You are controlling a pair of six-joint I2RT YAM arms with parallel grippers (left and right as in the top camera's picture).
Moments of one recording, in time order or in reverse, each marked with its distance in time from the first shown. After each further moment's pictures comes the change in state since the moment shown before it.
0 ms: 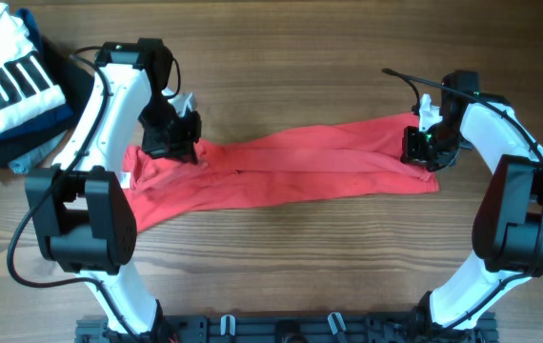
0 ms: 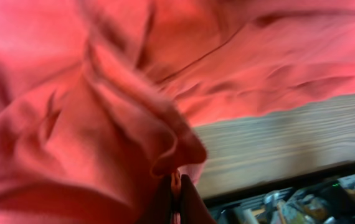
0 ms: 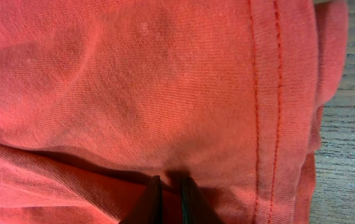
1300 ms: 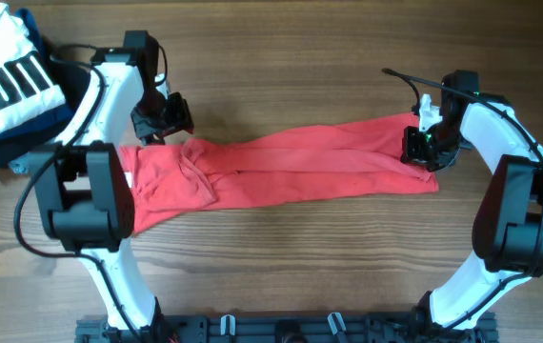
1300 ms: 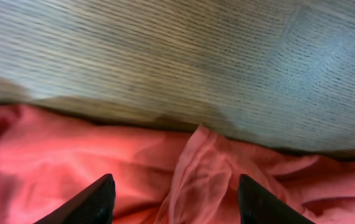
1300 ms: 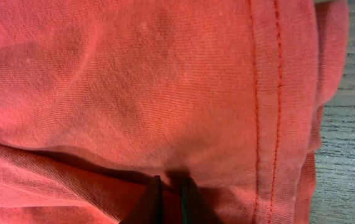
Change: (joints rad) left arm 0.073 0.132 -0.002 0.351 -0.119 -0.223; right arm 0.000 0.000 0.000 0.000 0.000 0.000
